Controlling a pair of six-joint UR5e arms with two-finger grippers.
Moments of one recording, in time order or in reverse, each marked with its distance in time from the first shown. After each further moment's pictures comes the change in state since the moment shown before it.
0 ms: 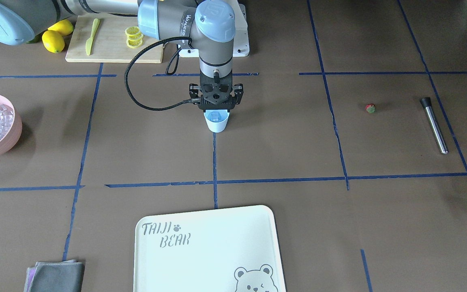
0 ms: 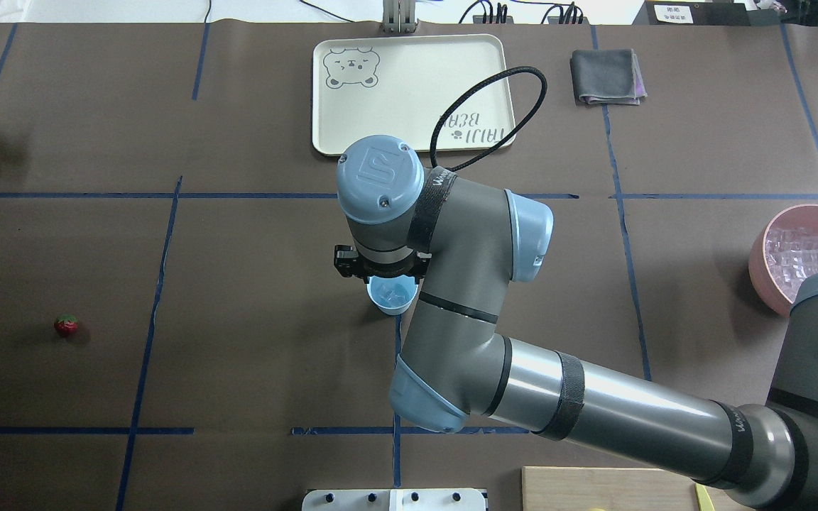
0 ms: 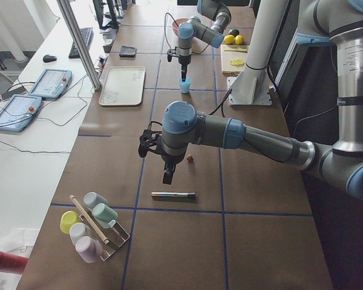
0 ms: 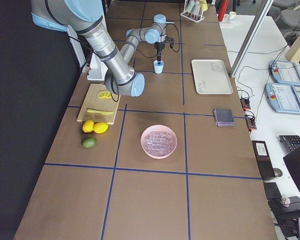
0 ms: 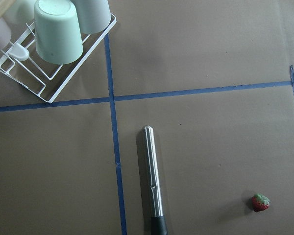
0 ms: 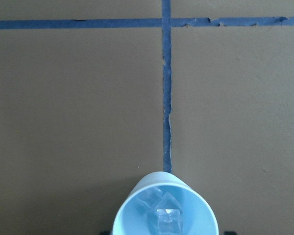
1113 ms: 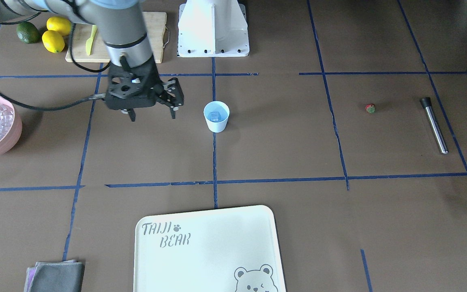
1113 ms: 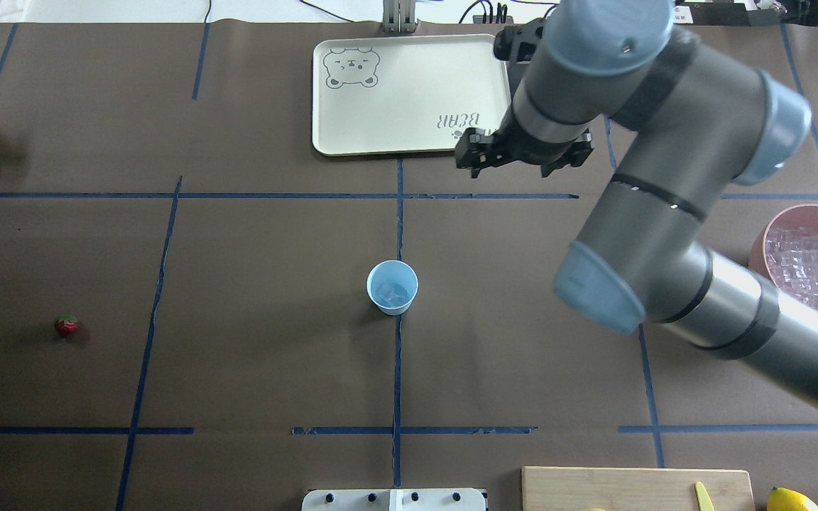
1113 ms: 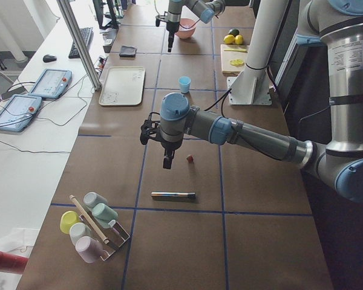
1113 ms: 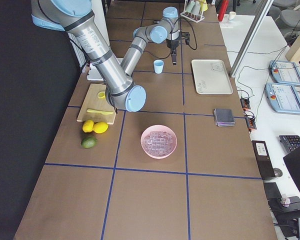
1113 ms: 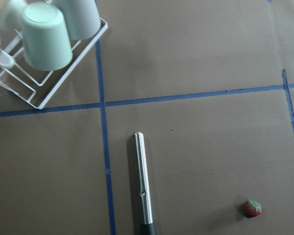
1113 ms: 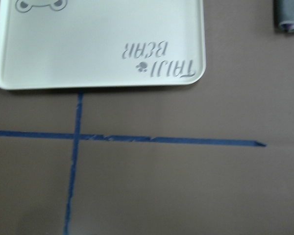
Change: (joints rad) left arm 0.261 0.021 -0.018 -0.284 0.021 -0.412; right arm 0.334 -0.236 0.334 -0.070 0.116 -0.287
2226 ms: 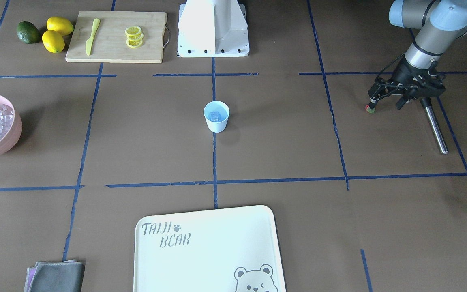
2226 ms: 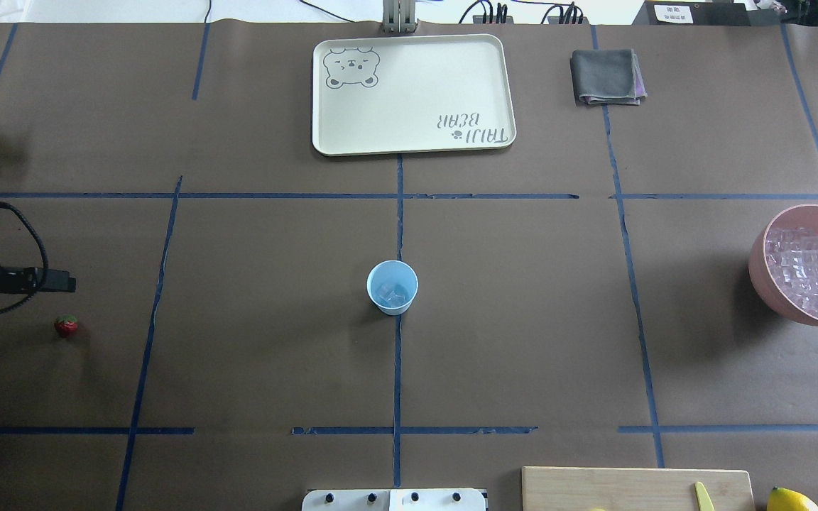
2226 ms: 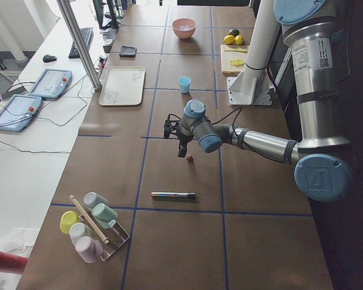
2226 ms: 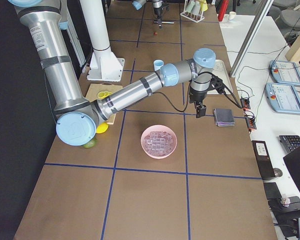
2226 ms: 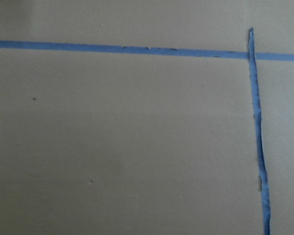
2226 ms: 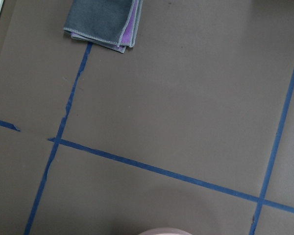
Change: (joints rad) left arm 0.642 0.018 0.141 -0.562 0.515 -0.734; right arm 0.614 -0.390 -0.115 0.025 0.353 -0.941
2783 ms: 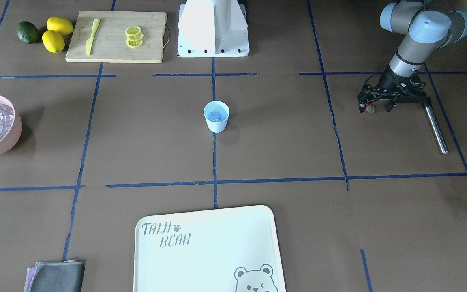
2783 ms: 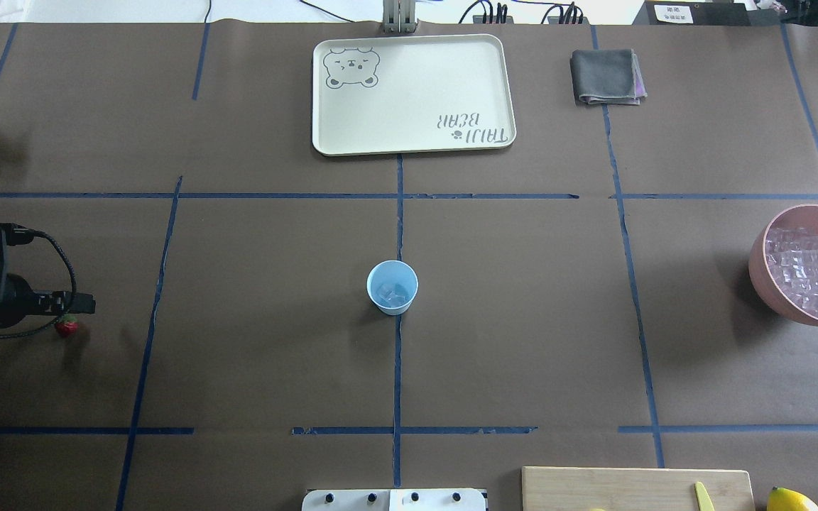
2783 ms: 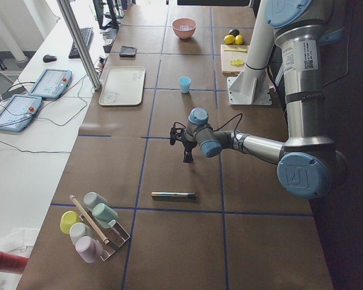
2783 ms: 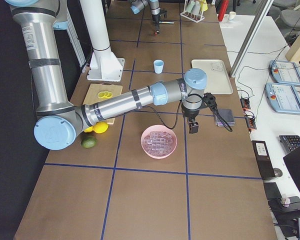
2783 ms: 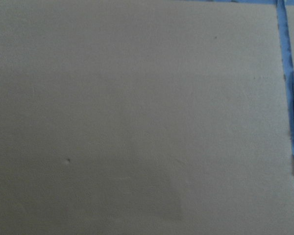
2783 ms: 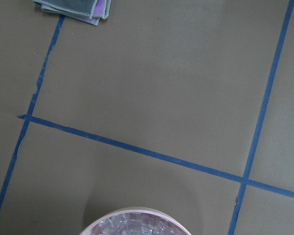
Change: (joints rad) left arm 0.069 -0.013 0.056 -0.009 0.040 -0.028; right arm 0.028 -0.112 -0.015 0.119 0.025 -0.018
